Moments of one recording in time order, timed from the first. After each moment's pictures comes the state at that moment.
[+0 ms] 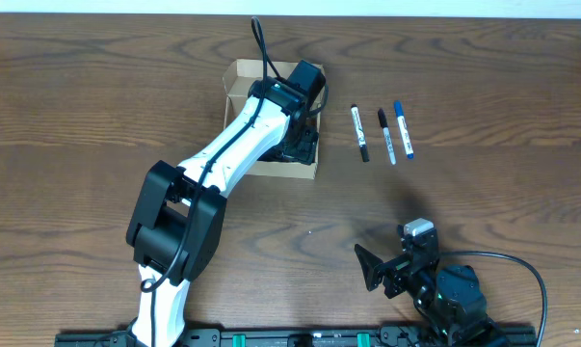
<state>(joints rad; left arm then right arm) -0.57 2.10 1.71 -1.02 0.02 -0.28 0.47 0.01 0.16 -0.59 -0.10 0.27</state>
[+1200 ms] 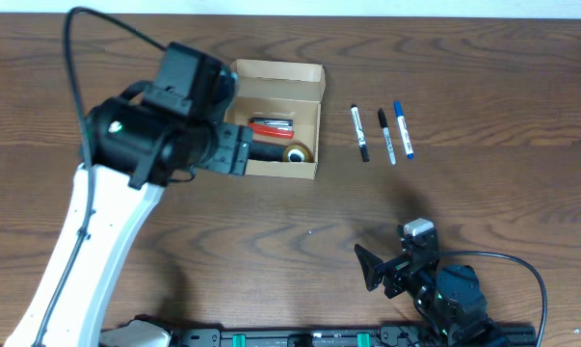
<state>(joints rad) -0.39 1.45 1.71 -1.38 0.03 -0.13 0.47 0.01 0.16 -0.59 -0.10 0.27</state>
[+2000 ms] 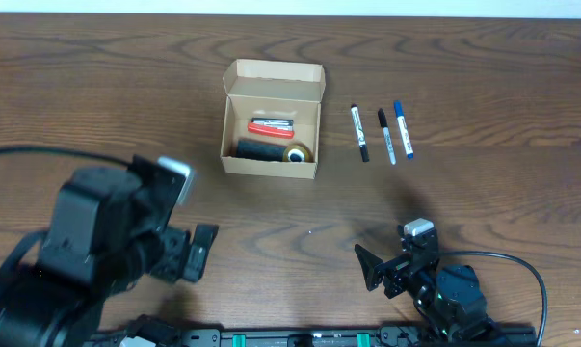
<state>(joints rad) -0.39 0.93 1.48 -1.48 0.10 -0.04 0.47 0.01 0.16 -0.59 -0.10 0.27</state>
